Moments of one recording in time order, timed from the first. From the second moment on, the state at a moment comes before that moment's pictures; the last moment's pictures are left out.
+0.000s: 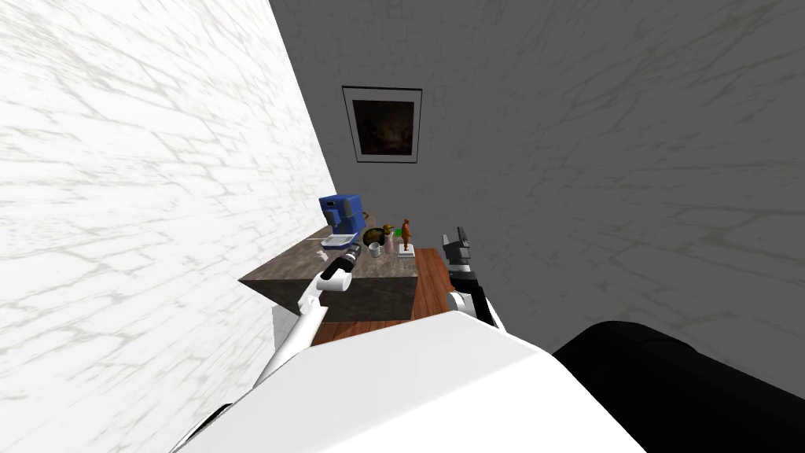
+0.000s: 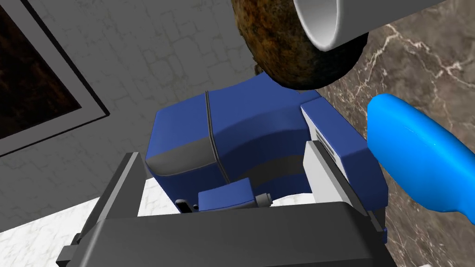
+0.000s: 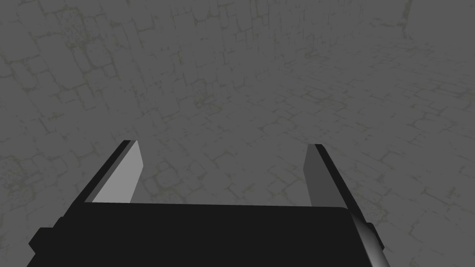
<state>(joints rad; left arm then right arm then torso) -0.14 0.26 -0.11 -1.71 0.17 0.32 -0.18 0.48 -0.01 -0.02 -2.24 -0.09 -0.42 -0.12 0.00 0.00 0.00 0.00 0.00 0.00</state>
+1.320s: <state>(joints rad) -0.44 0.27 -0.17 -1.38 0.30 0.71 -0.27 0.48 -0.01 -0.02 -2.24 -0.09 -0.42 -0.12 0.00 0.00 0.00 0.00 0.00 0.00</state>
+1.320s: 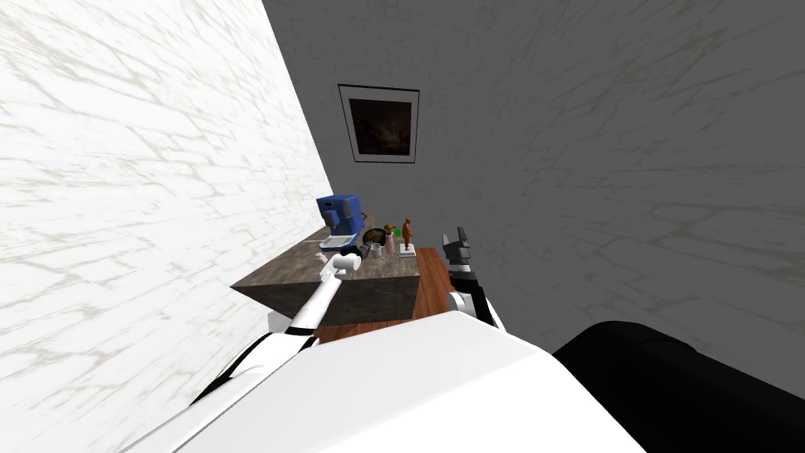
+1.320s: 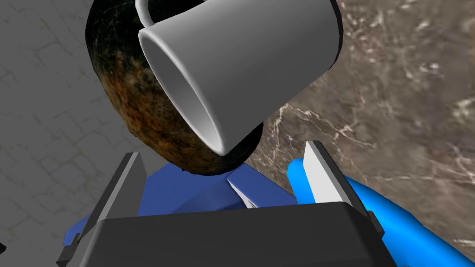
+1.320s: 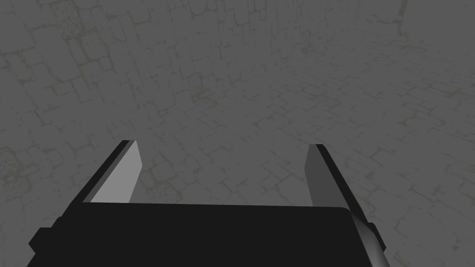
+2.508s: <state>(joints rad) -0.73 0.26 -0.23 -1.07 0.42 1.07 -0.36 0.48 -0.01 -0.02 -2.24 -0.09 -0.42 -0.12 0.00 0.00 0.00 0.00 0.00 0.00</state>
